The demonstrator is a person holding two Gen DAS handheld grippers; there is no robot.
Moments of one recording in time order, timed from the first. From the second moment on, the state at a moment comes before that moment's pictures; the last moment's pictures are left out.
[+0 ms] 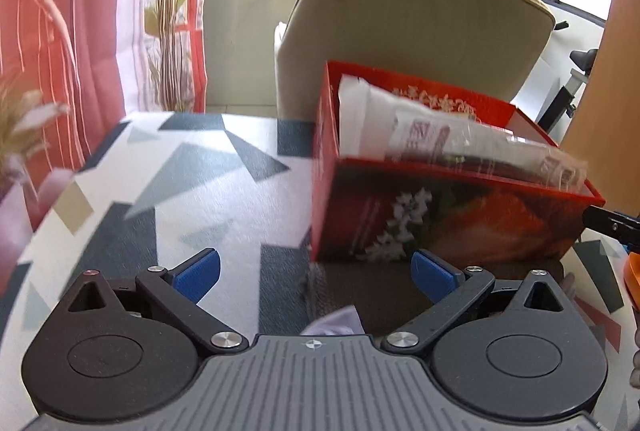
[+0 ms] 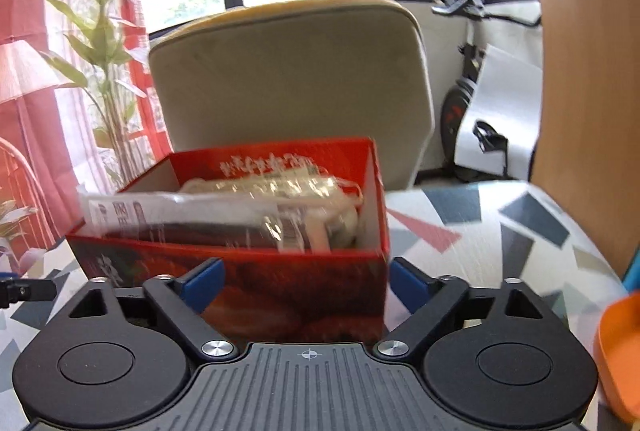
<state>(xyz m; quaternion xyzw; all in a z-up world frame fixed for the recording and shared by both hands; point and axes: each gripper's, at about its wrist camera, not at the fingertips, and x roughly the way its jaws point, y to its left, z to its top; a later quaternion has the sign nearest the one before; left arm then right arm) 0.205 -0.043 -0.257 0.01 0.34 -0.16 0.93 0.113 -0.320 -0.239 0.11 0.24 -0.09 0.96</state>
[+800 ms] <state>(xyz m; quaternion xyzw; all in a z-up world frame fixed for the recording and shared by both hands) 0.191 -0.041 -0.299 -0.01 0.39 -0.16 0.91 0.093 -0.301 -0.329 0.17 0.33 -0.10 0.92</state>
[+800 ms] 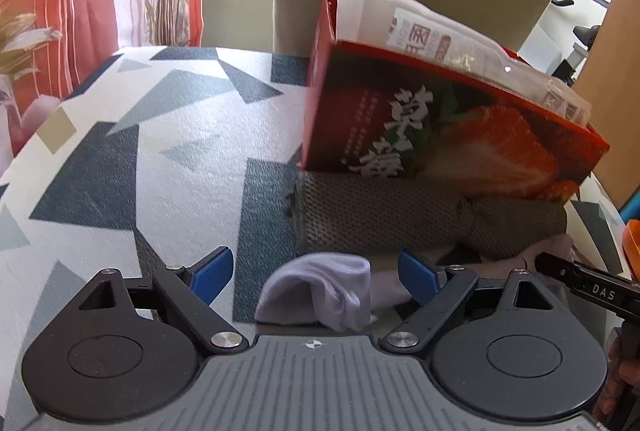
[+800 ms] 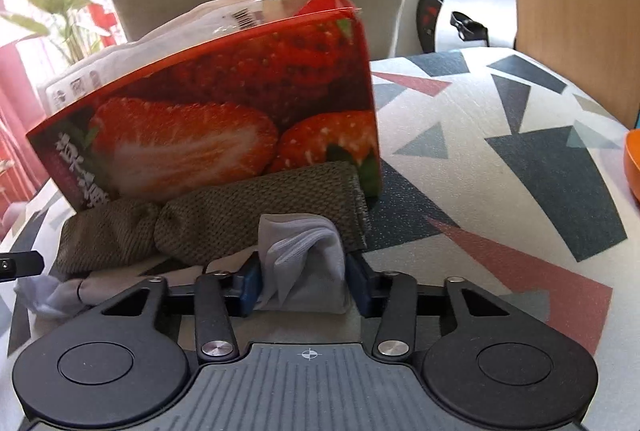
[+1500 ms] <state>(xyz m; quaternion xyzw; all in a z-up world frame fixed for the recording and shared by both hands) 0.191 -0.029 -0.314 -0.06 0.42 -0.16 0.89 0.084 -0.297 -0.330 0.14 0.32 -0.09 0.93</state>
